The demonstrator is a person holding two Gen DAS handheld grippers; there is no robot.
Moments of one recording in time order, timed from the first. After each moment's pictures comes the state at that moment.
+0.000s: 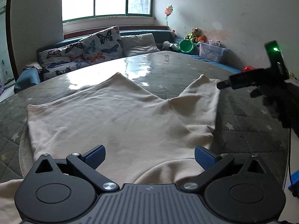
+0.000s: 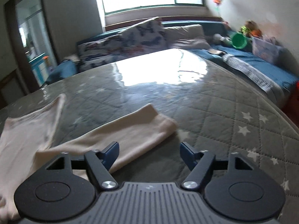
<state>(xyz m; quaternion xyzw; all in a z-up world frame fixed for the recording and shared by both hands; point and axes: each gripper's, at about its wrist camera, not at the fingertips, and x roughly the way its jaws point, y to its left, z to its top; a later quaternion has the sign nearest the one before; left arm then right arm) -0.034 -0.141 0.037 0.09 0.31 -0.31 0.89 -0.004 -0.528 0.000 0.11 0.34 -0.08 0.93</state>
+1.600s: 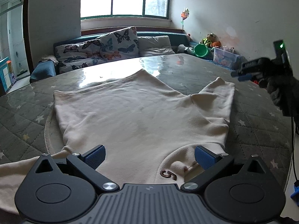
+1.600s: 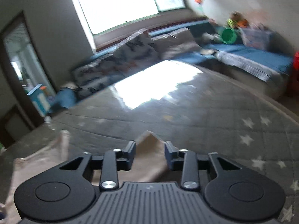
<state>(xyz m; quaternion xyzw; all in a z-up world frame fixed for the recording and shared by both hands) -0.045 -0.094 0.036 0.07 0.31 -0.27 0.91 -0.018 -0.559 0.015 0.20 0.30 -0.11 0.93</state>
